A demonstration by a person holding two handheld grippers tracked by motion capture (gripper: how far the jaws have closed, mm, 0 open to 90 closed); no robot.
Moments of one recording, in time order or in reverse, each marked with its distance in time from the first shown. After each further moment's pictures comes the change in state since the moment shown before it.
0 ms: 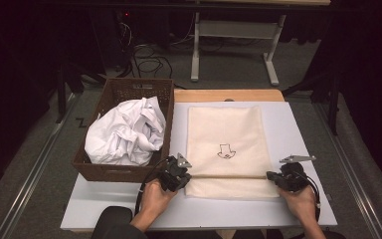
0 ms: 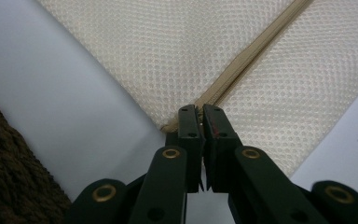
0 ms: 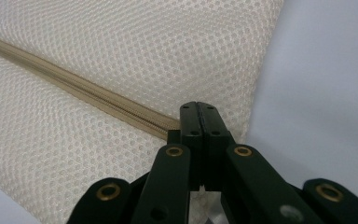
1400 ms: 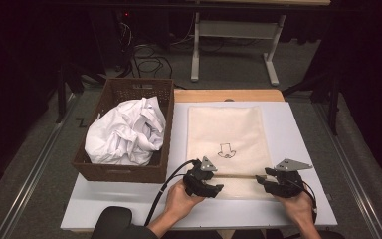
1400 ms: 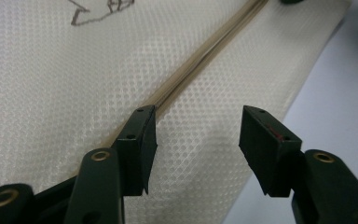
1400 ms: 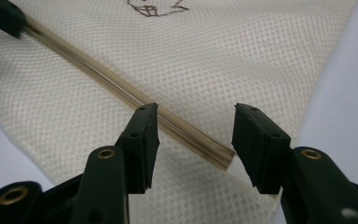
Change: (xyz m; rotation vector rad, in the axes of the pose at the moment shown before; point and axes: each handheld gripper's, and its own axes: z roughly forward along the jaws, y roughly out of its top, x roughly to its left) left arm -0.053 0.031 0.032 -0.087 -0.140 0.036; right arm 0.031 -0.002 -0.012 -0.142 0.008 -0.190
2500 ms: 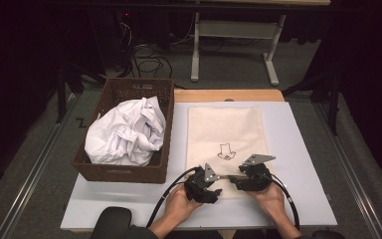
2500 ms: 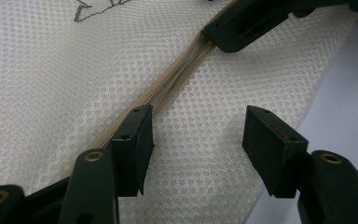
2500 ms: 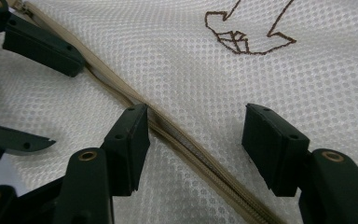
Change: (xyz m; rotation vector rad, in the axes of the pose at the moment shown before) left arm -0.007 -0.014 0.012 -0.018 0.075 0.081; right arm 0.041 0.031 0.060 0.067 0.103 -0.036
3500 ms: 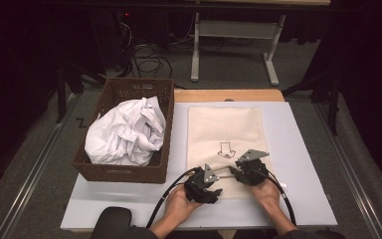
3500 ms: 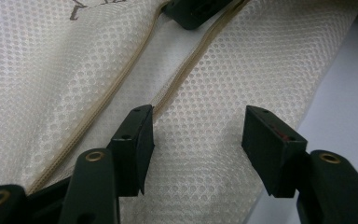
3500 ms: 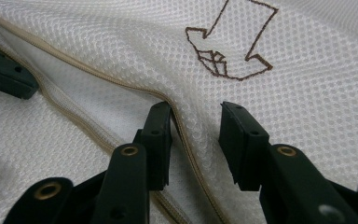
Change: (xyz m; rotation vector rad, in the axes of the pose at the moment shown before) left arm 0.000 -0.002 0.001 -0.016 0.002 0.001; right arm -0.004 0.013 0.013 -0.003 -0.094 -0.045
